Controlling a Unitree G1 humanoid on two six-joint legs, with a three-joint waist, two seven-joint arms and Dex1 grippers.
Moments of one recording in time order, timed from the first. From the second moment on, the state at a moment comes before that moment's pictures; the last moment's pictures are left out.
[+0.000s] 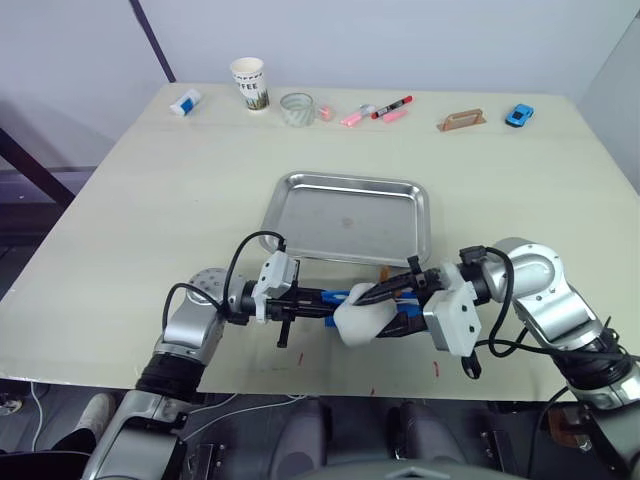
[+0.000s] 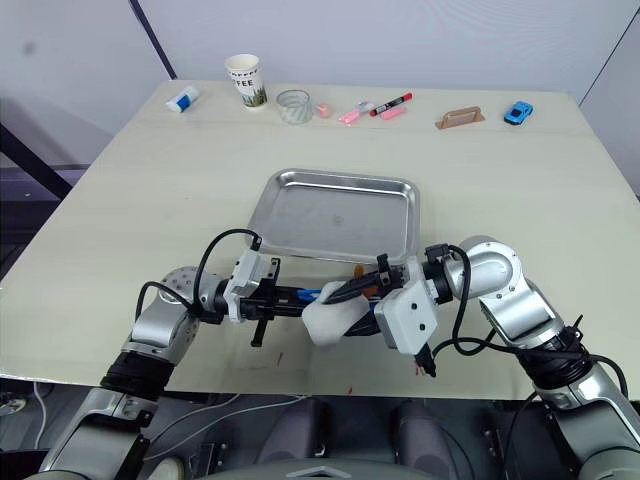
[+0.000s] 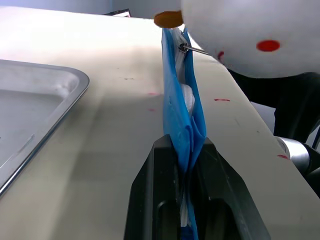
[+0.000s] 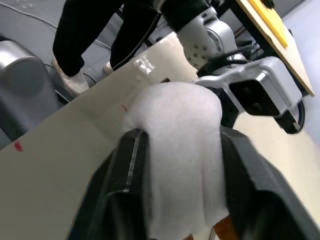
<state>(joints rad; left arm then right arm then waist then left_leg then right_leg) -0.34 0.56 -0.16 0.18 -0.41 0.02 -1.46 -0.49 -0.61 0.37 -0.25 0.17 -0.37 1.31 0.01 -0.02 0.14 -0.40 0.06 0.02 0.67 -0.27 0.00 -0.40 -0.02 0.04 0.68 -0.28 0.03</state>
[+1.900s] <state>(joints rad) -0.36 0.56 -0.16 0.21 -0.40 0.01 -1.48 -0.08 -0.75 0.10 -0.25 0.53 0.19 1.12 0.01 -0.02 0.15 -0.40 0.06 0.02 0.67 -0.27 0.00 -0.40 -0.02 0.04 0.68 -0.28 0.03</state>
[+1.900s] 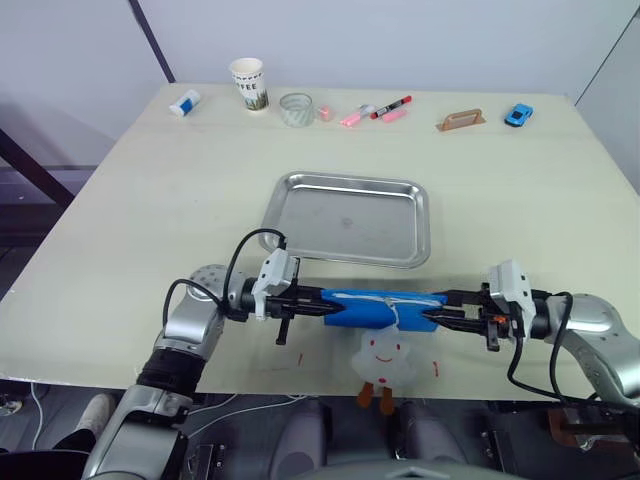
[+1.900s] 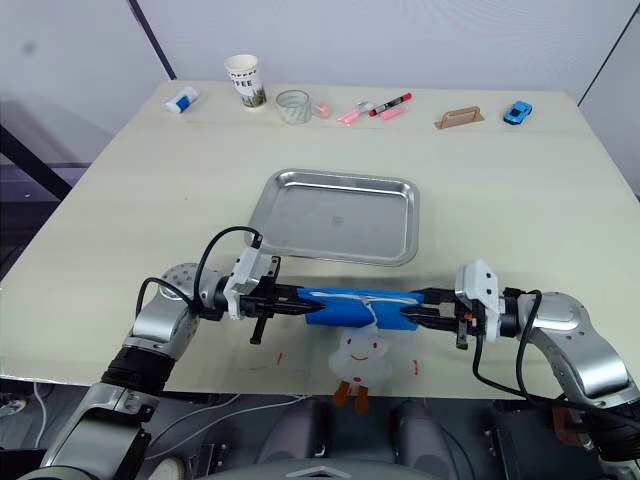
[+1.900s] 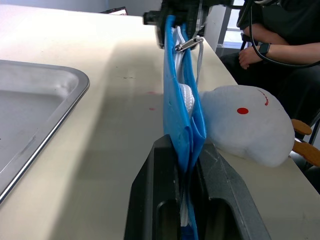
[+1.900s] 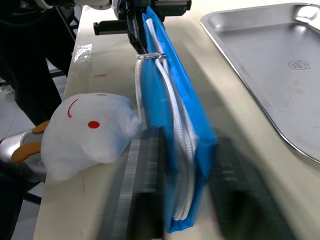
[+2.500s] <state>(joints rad) -0.36 0.75 -0.07 0.14 -0.53 0.10 -1.56 -0.07 -0.73 0.09 -0.23 0.51 0.17 1.15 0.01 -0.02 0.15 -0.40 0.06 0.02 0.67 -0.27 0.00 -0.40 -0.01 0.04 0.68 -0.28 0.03</state>
